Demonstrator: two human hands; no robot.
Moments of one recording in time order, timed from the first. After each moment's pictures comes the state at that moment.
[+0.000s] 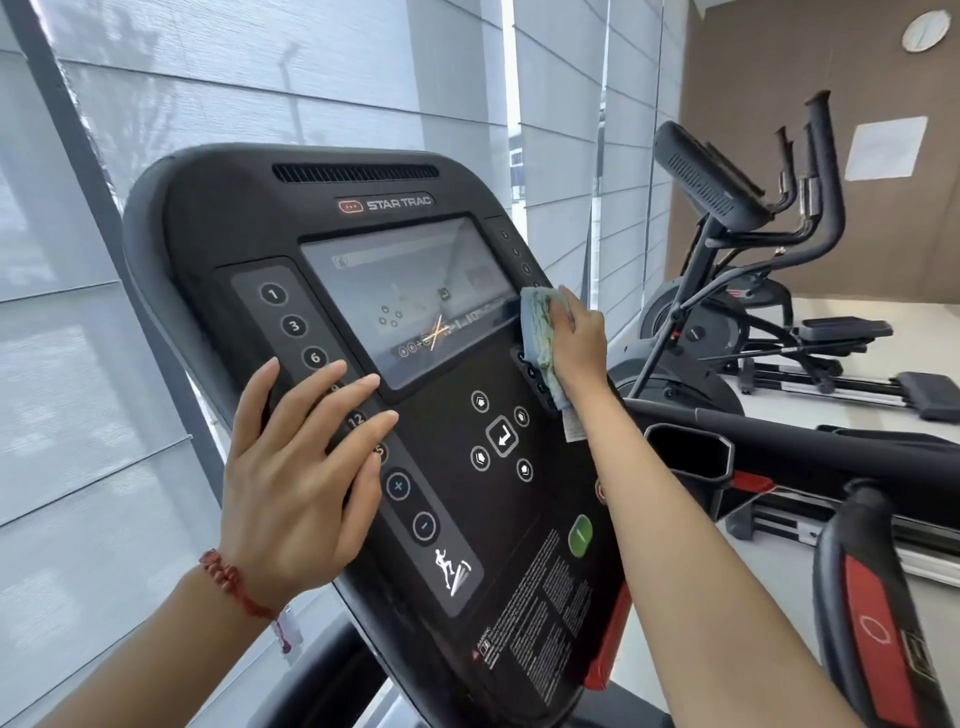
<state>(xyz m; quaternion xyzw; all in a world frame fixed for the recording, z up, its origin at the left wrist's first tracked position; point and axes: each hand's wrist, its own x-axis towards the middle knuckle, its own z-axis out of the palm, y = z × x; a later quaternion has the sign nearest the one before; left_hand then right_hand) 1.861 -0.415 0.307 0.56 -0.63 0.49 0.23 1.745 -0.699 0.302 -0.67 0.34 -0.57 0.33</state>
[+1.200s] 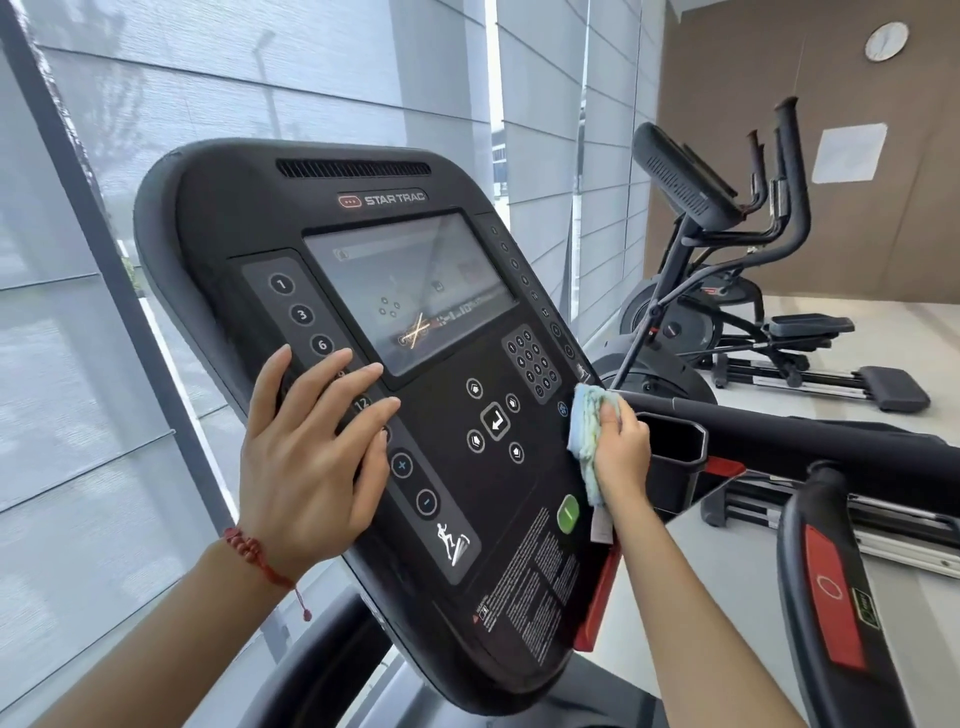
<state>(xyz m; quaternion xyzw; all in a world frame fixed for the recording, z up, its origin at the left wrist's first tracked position) 1.861 -0.416 0.305 0.56 -0.63 0.48 0.26 1.681 -0.647 0.205 -0.56 0.50 -0.56 0.36</state>
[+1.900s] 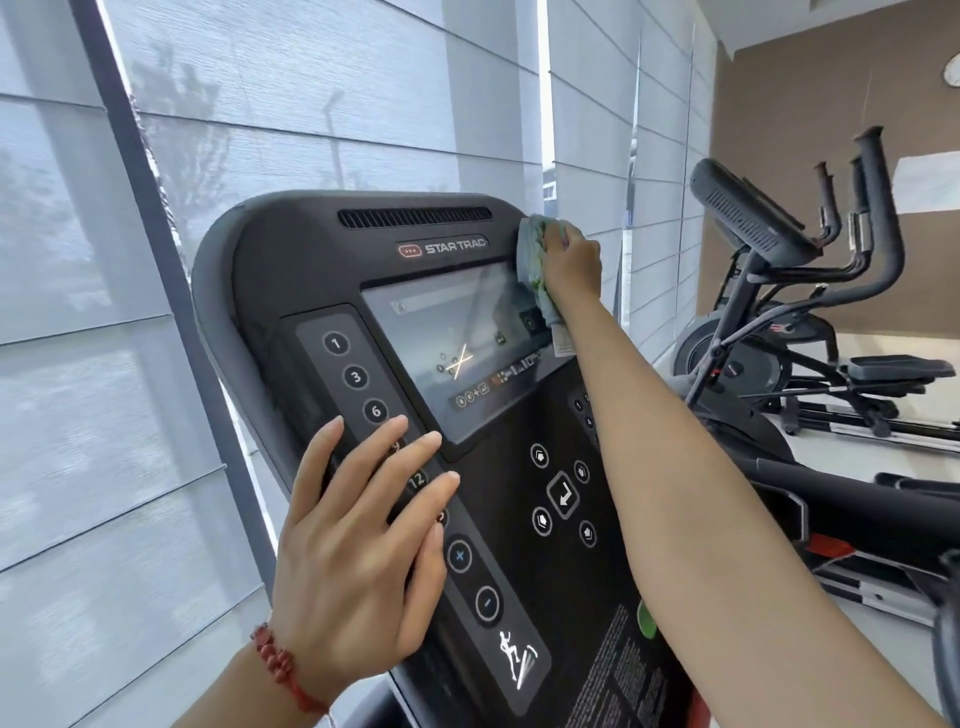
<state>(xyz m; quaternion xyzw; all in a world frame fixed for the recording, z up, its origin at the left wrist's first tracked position) 1.862 -0.417 0.303 0.56 -0.63 0.46 0.26 1.826 -0.745 0.417 -0.67 0.35 -0.57 0.31</state>
